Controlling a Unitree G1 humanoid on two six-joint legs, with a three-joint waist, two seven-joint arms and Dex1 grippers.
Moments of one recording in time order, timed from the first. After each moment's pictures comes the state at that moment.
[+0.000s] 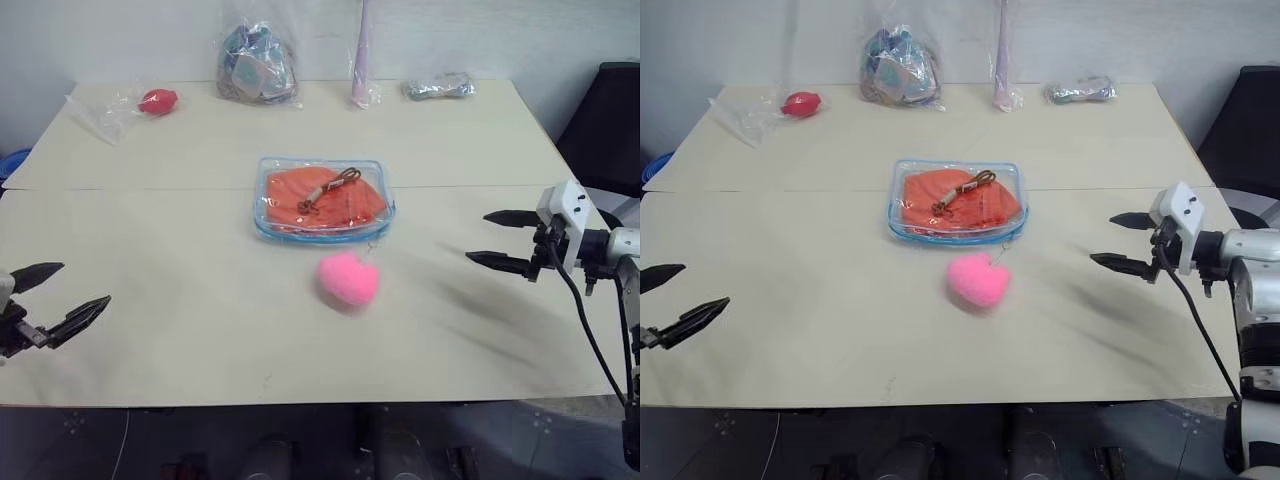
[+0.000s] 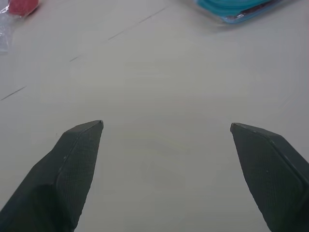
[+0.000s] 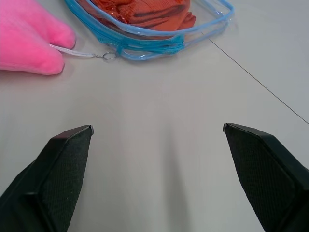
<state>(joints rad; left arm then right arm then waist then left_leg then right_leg) 0.28 0.88 0.82 -0.25 -0.49 0.40 -0.88 -0.58 -0.90 -0.12 0.43 0.30 0.16 1.29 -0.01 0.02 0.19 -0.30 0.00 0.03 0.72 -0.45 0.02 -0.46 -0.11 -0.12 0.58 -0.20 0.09</state>
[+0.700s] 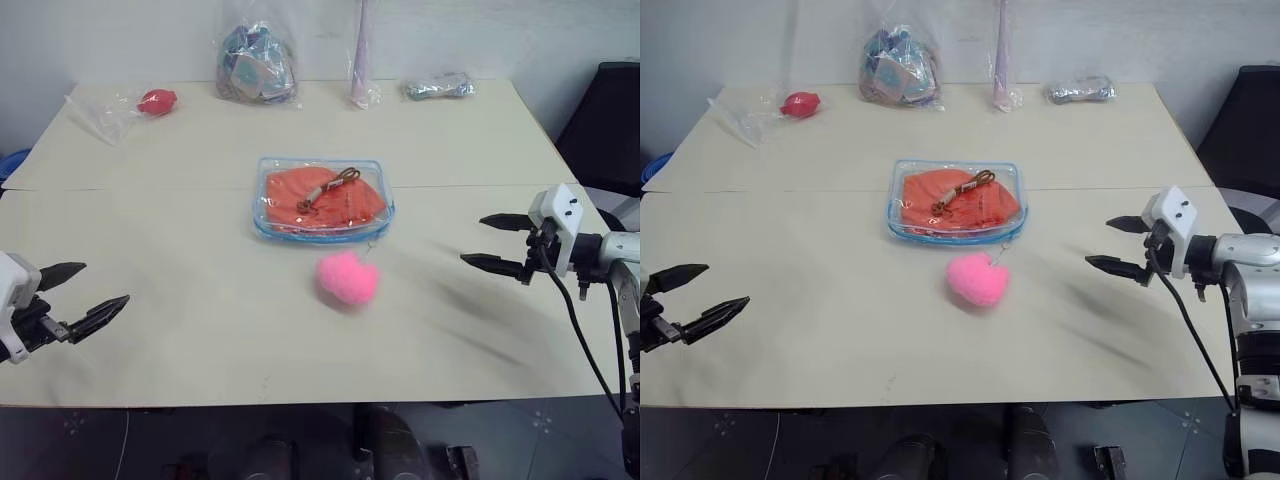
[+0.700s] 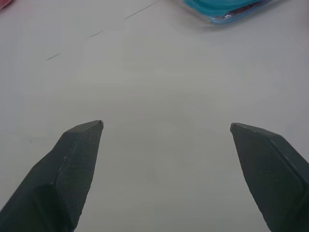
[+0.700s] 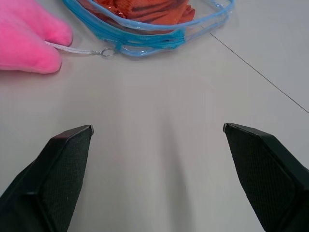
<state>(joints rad) 0.25 0.88 0.77 -0.29 -0.49 0.48 -0.87 -0.54 -0.89 -0.12 0.35 0.31 0.25 1.23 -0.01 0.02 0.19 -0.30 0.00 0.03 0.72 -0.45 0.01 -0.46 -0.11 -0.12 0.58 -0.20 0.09</state>
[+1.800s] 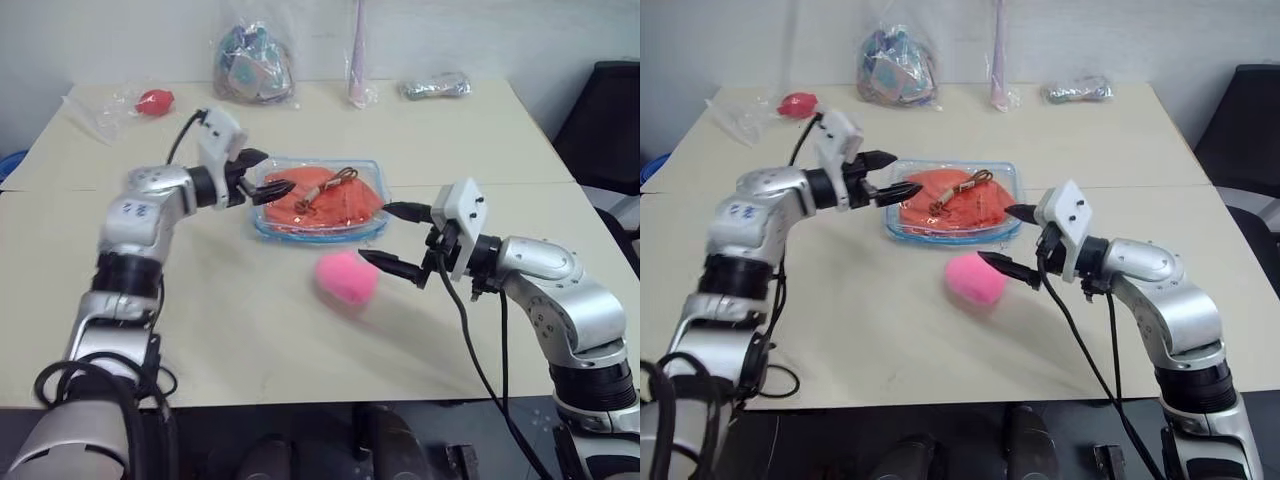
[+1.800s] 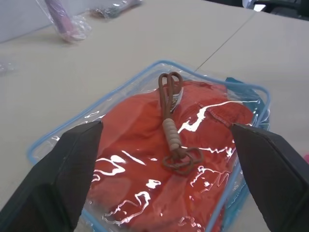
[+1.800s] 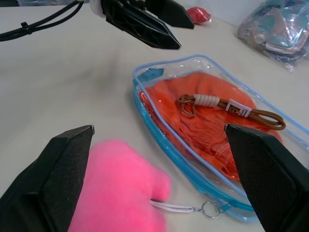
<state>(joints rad) -1.10 0.47 -0.09 0.68 -0.23 0.38 -0.78 -0.48 -0.61 -0.01 -0.39 0.46 0.61 0.78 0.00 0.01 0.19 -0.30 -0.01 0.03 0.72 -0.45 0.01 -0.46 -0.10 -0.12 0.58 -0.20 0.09</state>
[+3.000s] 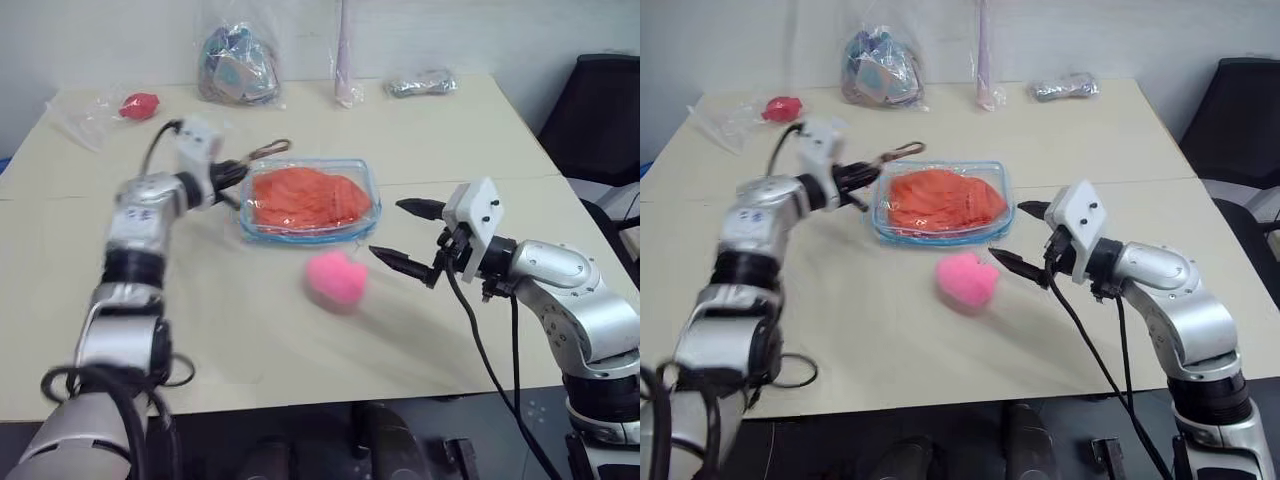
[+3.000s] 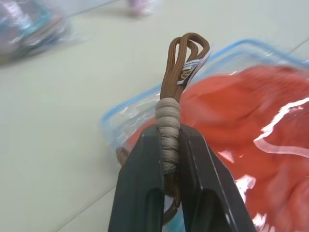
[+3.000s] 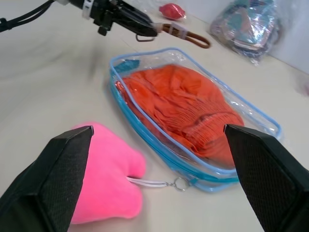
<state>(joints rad) -0.78 0.57 0.19 0.42 -0.09 0.50 -0.58 -0.47 -0.65 -0.01 -0.40 0.47 0.57 0.81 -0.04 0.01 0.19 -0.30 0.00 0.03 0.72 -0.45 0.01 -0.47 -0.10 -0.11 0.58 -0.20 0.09</state>
